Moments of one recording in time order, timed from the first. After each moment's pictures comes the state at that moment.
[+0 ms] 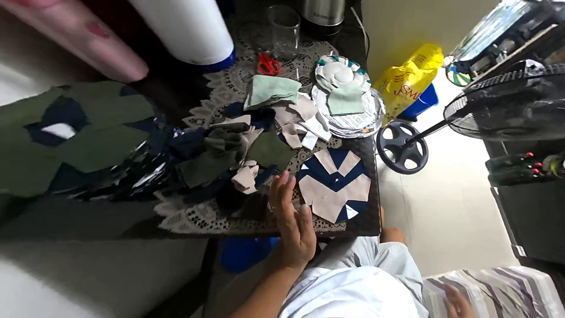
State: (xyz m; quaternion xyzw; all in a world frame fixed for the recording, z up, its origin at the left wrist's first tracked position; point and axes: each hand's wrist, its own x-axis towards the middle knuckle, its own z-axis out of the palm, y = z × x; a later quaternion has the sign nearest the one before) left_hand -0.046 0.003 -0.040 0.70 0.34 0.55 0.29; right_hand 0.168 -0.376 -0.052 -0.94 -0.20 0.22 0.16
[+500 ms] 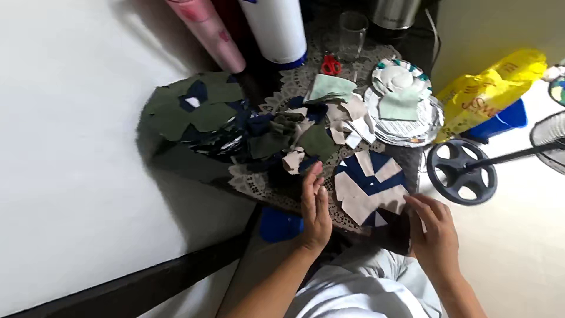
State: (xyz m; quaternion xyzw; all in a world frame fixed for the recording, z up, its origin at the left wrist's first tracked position) left_hand -0.050 0.006 -0.031 0.61 0.41 0.56 0.38; right_hand 0.166 -0.090 0.004 -0.70 -0.63 0.02 0.32
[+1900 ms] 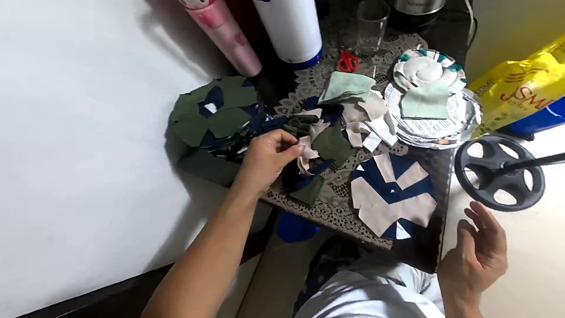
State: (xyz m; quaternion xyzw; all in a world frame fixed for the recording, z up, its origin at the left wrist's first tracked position) left_hand -0.139 0.120 0.063 0.68 0.56 0.30 0.37; right_hand 0.150 -0.084 -0.024 -0.63 -0.39 0.09 0.67
